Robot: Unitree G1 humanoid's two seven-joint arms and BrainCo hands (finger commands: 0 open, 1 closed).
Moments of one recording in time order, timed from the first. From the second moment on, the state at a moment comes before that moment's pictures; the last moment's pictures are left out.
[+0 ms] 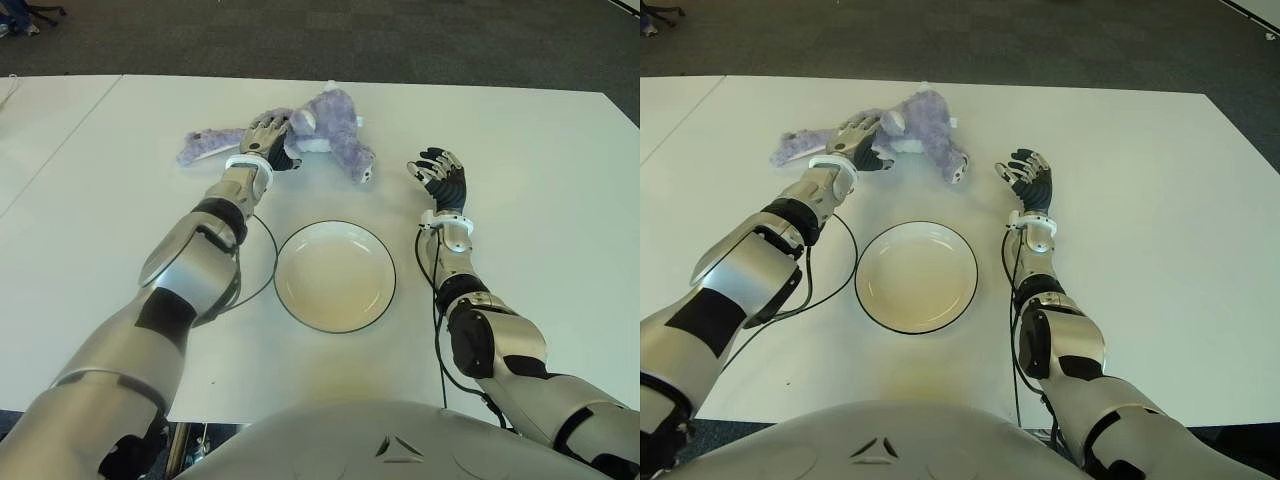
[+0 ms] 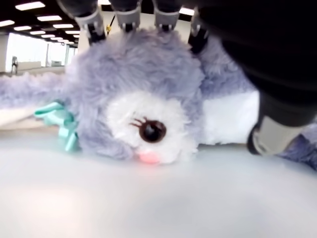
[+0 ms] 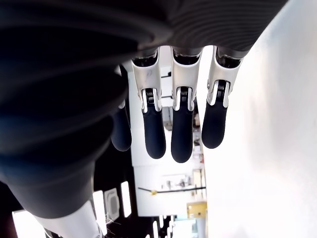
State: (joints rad) left arm -0.99 0.23 -0.65 1.36 0.69 -0.10 0.30; right arm -0.61 -0.06 -0.32 1.17 0.02 -0.63 -0.07
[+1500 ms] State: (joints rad) left arm -0.76 0.75 -0.67 0.56 0.64 -0.19 -0.30; right arm -0.60 -0.05 -0.32 1.16 0.02 -0.65 -0.07
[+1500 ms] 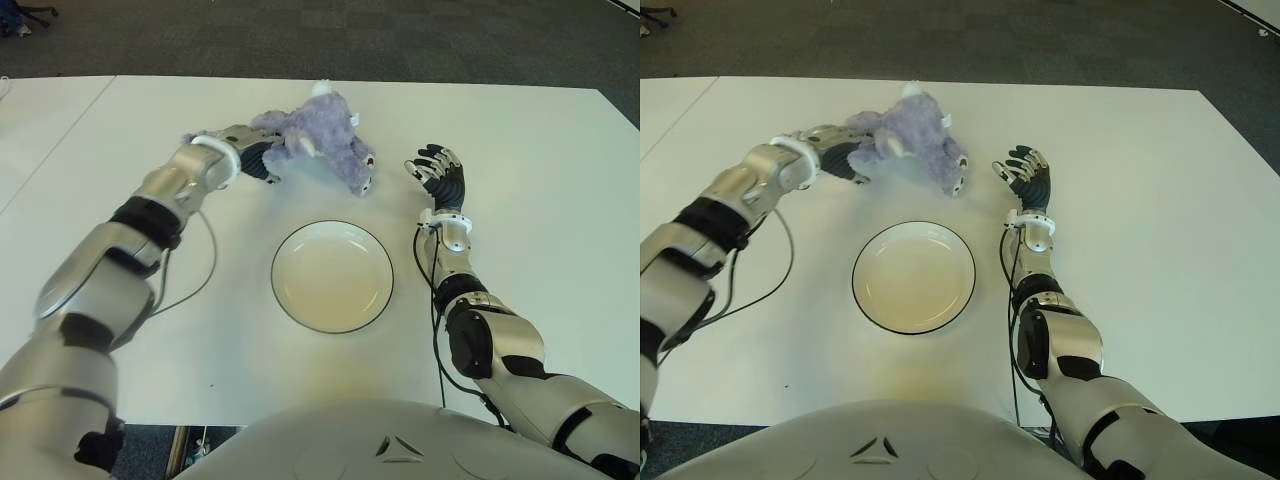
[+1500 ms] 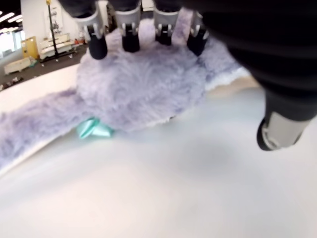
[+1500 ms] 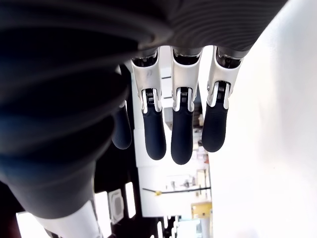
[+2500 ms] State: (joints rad) left arm 0.10 1.28 0.26 -0.26 -0.01 -0.28 -0.95; right arm -0.59 -0.06 -0.32 1.15 0.02 -0.65 -0.05
